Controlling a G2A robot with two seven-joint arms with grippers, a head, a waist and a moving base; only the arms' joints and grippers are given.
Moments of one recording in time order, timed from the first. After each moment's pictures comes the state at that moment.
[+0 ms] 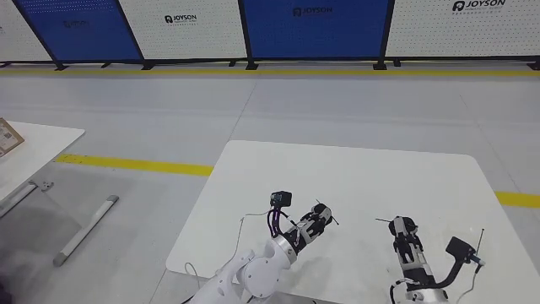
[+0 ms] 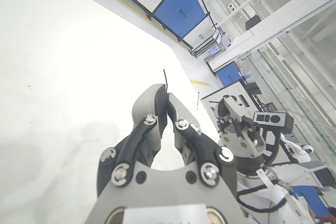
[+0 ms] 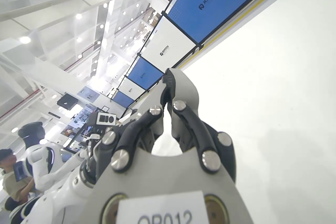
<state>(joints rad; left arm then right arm) 1.45 -1.29 -0.99 -1.63 0.38 -0.05 -0.07 -1.65 -0.97 1.02 -1.85 -0.26 0.01 -0.45</state>
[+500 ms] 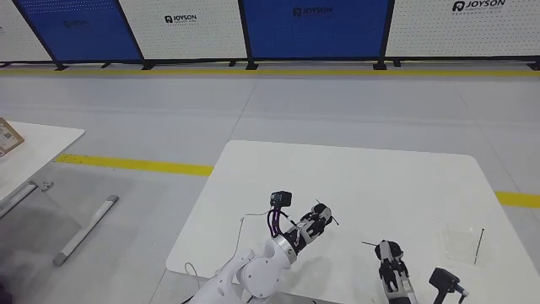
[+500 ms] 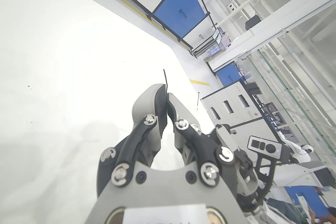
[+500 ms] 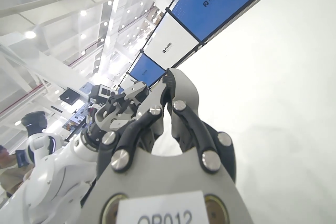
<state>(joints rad) 1.45 -1.29 -0.99 -1.63 0.38 -0.05 -0.07 -1.73 -1.01 0.92 -1.80 -0.42 -0.05 -0.60</state>
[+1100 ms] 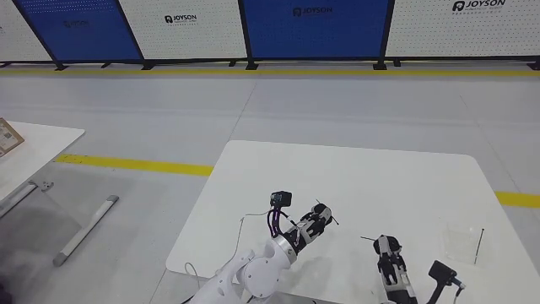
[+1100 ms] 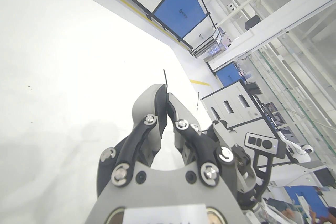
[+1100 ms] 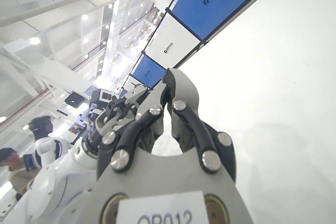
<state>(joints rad) 1.45 -1.29 -0.99 -1.63 0.38 -0.05 -0.07 -1.72 -1.03 0.95 -1.80 -0.32 -0.08 -0.53</state>
